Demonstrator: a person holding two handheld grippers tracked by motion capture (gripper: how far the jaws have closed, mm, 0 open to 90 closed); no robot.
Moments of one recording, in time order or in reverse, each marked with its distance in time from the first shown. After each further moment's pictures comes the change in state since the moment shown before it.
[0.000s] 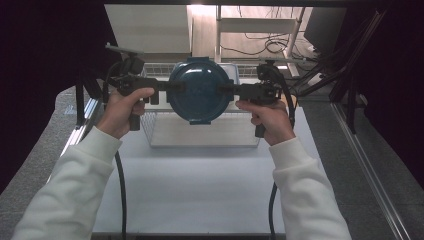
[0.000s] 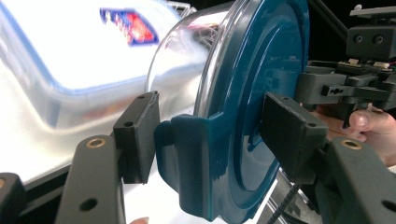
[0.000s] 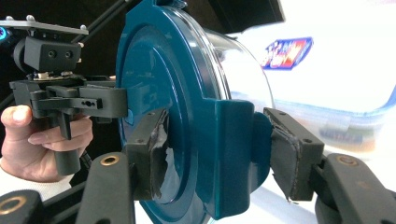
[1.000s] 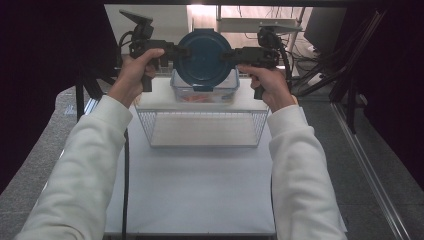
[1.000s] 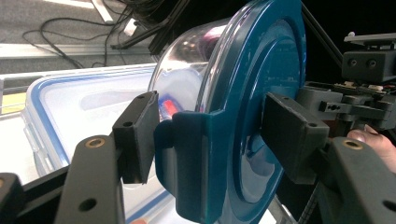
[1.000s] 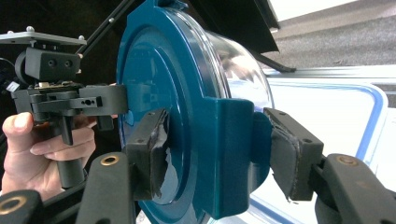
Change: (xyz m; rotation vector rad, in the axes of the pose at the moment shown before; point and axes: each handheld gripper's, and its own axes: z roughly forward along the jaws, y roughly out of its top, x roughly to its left) left arm 0.044 0.075 0.035 -0.013 0.009 -0.104; right arm -0.045 0.076 0.033 0.014 -0.013 0.105
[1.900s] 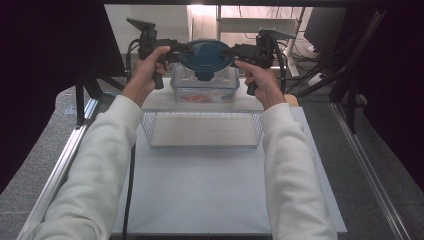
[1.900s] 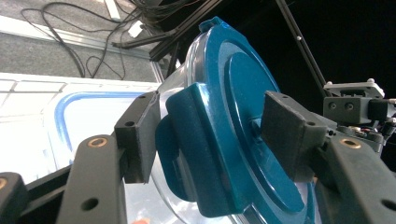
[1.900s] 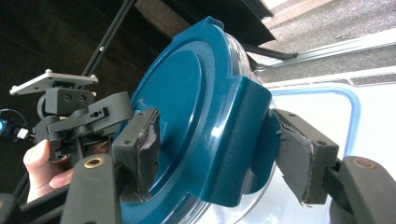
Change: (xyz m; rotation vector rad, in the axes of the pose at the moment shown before) left arm 0.039 0.008 0.030 -0.071 -0.020 -0.212; right arm -0.039 0.009 0.030 -0.016 0.004 0.216
